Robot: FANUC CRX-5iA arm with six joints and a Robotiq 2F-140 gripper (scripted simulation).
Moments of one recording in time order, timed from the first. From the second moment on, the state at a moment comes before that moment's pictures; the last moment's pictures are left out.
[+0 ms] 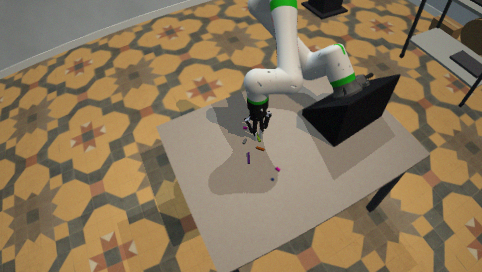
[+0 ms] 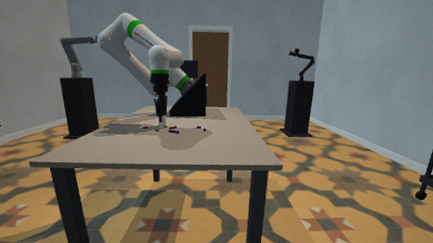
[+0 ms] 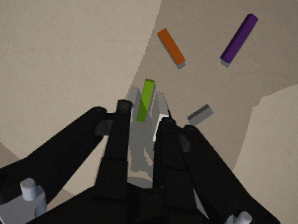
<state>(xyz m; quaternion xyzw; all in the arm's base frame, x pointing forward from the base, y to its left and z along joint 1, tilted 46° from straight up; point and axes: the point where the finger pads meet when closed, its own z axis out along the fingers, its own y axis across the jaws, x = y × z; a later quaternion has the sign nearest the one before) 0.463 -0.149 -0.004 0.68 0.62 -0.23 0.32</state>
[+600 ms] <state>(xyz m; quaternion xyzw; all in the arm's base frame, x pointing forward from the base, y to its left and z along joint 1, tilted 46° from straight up) 0.463 -0.149 -0.004 0.68 0.62 -0.23 0.32</state>
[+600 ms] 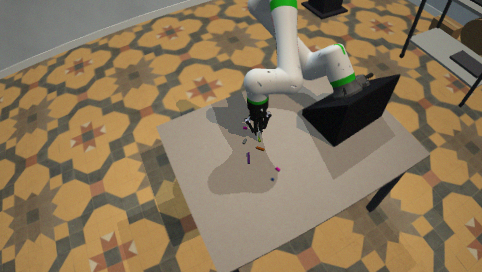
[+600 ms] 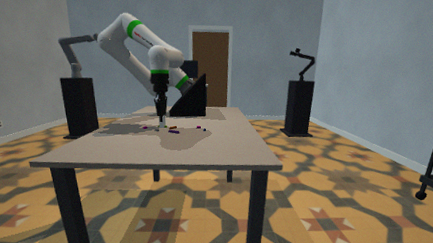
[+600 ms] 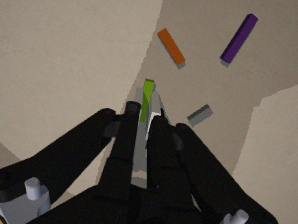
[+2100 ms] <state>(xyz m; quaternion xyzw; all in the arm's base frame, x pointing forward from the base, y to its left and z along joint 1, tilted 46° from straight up) 0.459 -0.115 0.028 0.68 0.62 -0.23 0.32</state>
